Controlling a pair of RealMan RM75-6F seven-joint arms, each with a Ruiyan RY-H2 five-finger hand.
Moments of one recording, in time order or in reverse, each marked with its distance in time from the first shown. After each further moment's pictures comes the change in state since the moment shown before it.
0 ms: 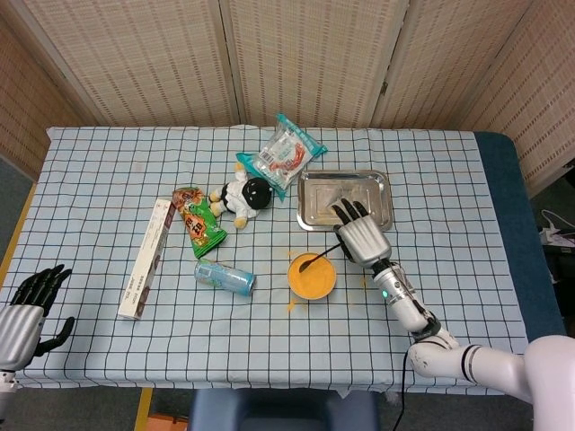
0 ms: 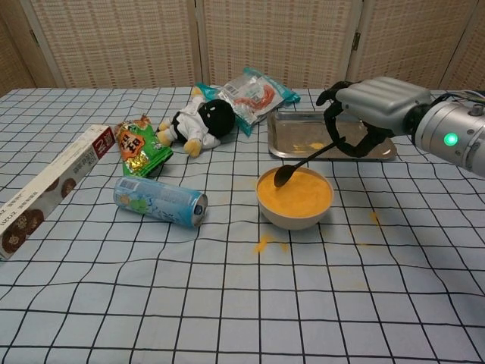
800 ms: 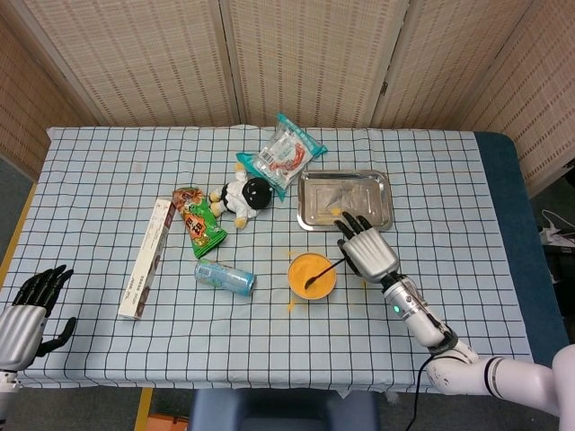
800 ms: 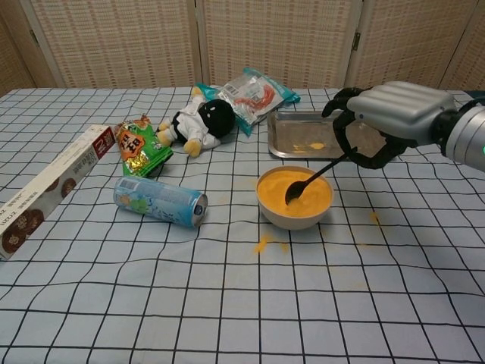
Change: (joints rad) left arm 0.000 -0.001 0.003 -0.008 0.007 0.004 0.012; right arm -0.066 0.108 -0.039 -0.157 -0.095 0.027 -0.007
